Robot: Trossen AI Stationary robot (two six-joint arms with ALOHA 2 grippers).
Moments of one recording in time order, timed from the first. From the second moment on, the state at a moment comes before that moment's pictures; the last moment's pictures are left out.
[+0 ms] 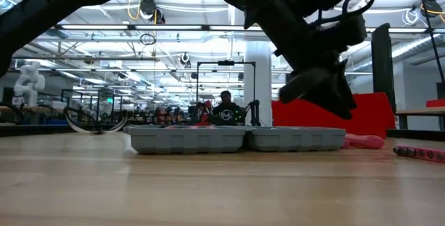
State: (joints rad) left arm -0.03 2.47 2.17 -0.55 -0.03 0.89; right arm 0.85 1.38 1.39 -1.56 0.68 1.51
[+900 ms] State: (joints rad) left arm 0.04 2.52 2.17 -0.54 0.15 1.48; right arm 0.85 1.38 1.39 -1.54 0.52 1.75
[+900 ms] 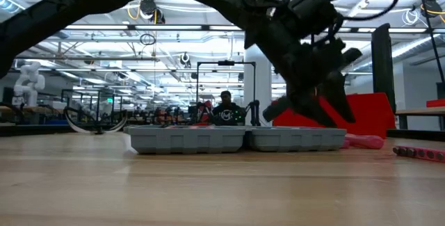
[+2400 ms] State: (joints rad) left arm 0.01 2.47 2.17 -0.46 0.06 1.35; right arm 0.76 1.38 1.15 -1.47 0.37 1.95
